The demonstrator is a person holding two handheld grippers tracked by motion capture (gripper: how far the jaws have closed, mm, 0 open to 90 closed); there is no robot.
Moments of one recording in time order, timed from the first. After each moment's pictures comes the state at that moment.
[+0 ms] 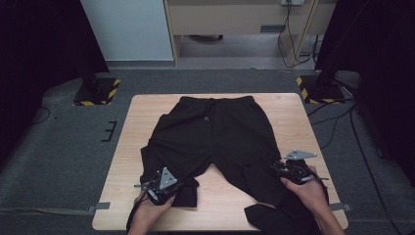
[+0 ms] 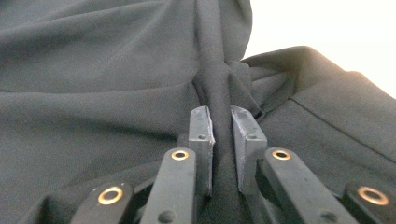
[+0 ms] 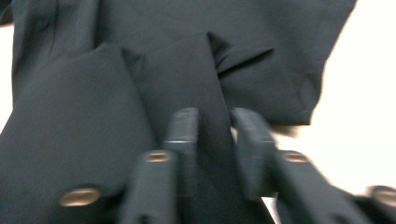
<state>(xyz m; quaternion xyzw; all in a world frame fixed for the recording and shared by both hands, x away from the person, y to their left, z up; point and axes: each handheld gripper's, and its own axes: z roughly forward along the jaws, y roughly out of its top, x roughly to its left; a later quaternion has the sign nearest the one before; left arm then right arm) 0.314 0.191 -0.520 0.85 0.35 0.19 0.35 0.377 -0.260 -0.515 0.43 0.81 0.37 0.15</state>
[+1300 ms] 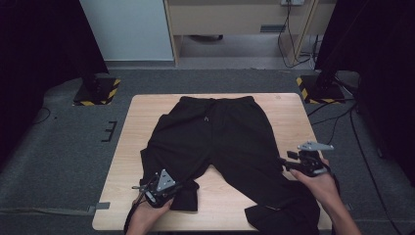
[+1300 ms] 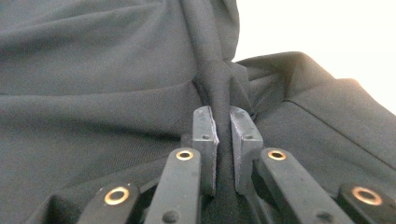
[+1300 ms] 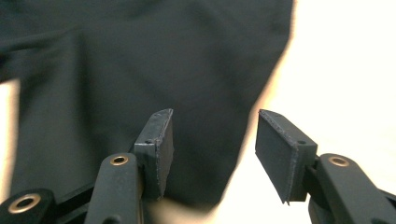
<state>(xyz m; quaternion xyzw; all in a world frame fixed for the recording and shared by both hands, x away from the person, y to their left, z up) 0.307 0.193 -0.516 0.85 0.35 0.17 0.35 0.397 -0.287 -0.483 0.47 0.77 0.39 0.17</state>
